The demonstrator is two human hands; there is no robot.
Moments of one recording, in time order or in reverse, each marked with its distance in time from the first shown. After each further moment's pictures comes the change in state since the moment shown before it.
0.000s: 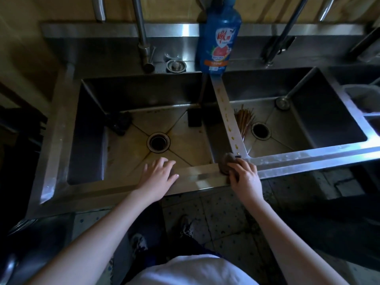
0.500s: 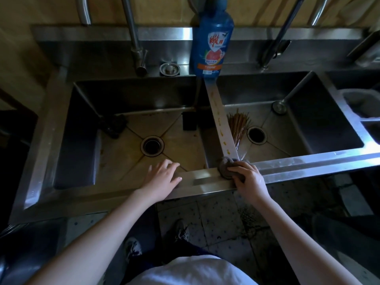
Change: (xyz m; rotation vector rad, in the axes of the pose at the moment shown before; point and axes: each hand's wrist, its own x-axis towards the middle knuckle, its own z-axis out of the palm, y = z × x) left_hand 0.025 0.035 0.009 -0.075 -0.060 0.017; right_hand 0.025 0.047 -0.020 0.174 -0.144 -0.029
